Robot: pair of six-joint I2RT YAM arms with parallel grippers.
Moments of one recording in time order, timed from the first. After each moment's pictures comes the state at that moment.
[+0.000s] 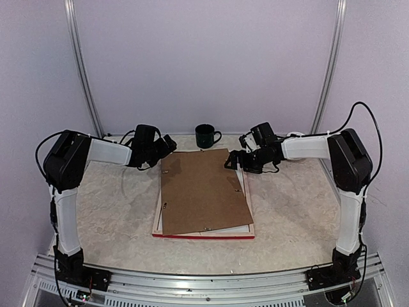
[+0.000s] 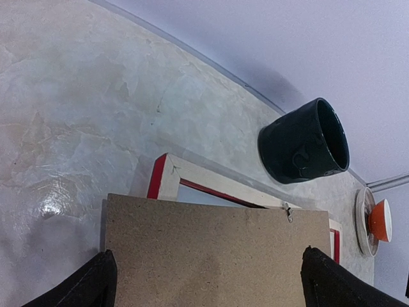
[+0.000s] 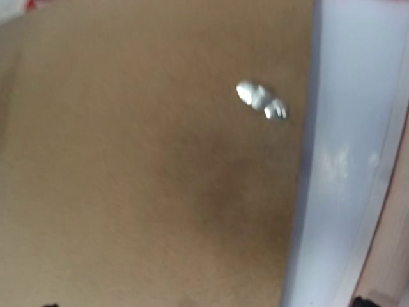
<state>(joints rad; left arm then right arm) -0.42 2.08 1.33 0.21 -0.05 -0.82 0.48 2.04 1.43 -0.21 -0.31 0.42</state>
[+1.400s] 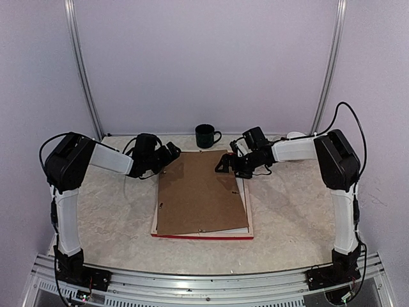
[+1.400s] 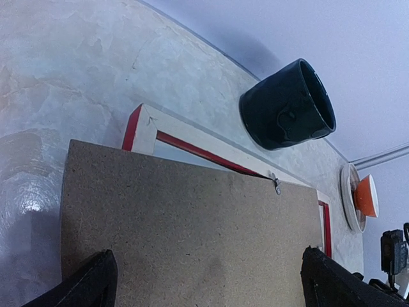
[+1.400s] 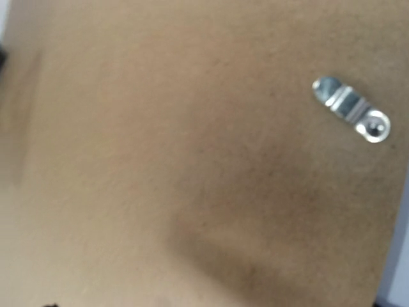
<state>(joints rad) -0.45 2.09 1.21 0.38 0.03 -0.85 0.52 2.18 1.53 -0.20 -0.43 0.48</state>
